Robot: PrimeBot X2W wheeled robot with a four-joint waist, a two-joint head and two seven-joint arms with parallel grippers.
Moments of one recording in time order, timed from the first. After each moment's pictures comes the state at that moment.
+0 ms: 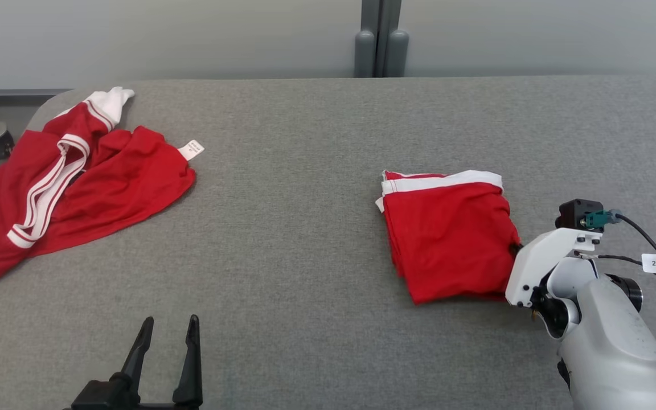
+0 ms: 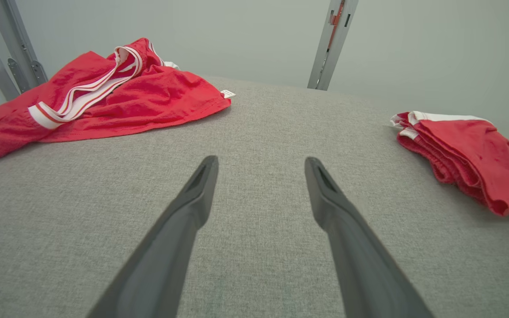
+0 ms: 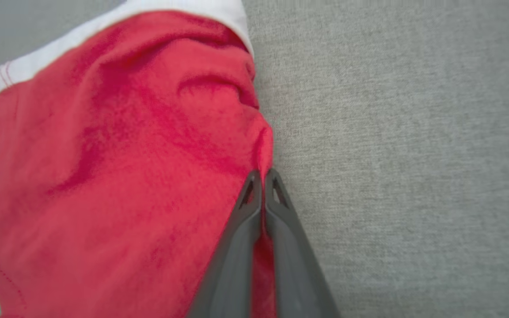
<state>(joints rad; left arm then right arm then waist) 0.14 0.06 -0.08 0.12 -0.24 -0.13 -0.26 -0.49 -0.05 -0.15 0.78 0.19 0.13 0.31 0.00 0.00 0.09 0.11</state>
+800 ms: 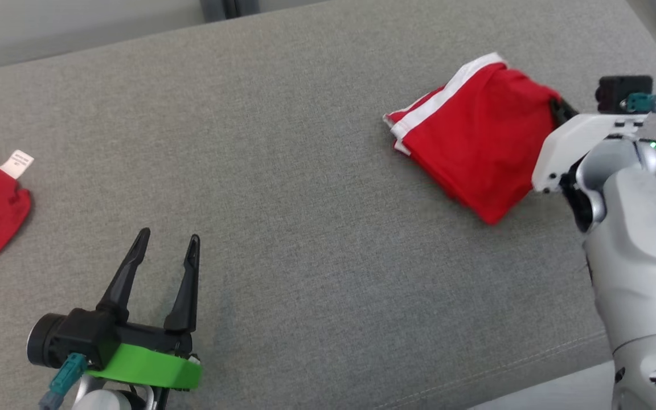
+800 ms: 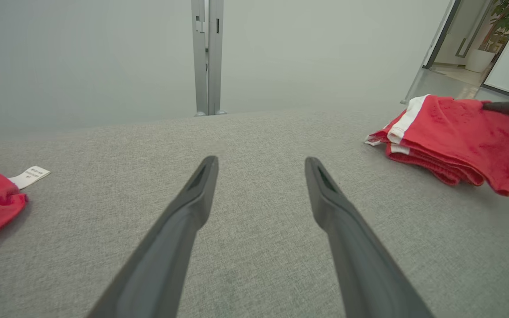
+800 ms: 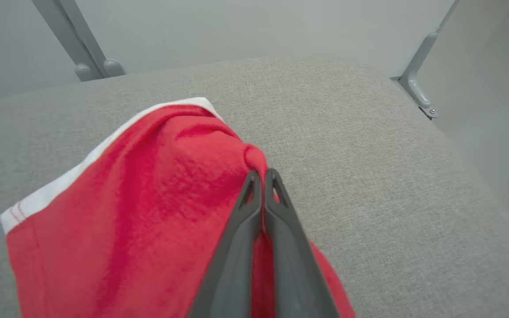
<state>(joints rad) -0.05 0.18 -0.17 0.04 -0.27 -0.13 -0.26 -0.77 -0.10 -0.16 0.79 0.01 0.13 0.11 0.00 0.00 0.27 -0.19</state>
